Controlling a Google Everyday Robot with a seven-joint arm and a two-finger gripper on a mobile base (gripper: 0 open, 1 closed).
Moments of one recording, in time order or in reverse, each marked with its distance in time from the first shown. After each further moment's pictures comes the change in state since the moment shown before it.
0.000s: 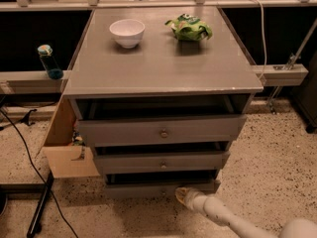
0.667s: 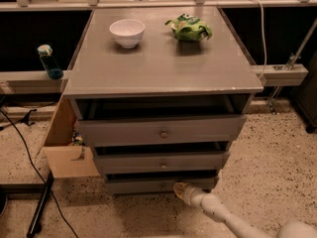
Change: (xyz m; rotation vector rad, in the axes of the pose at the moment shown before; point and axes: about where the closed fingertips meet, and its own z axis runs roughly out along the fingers) arm -0.007 -0.025 0.017 0.067 -0.016 -0.044
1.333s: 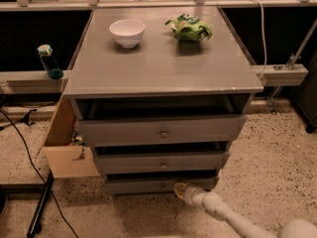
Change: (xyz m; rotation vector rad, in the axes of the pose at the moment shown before) arm -0.002 0.004 -0.008 -0.045 -0.015 0.004
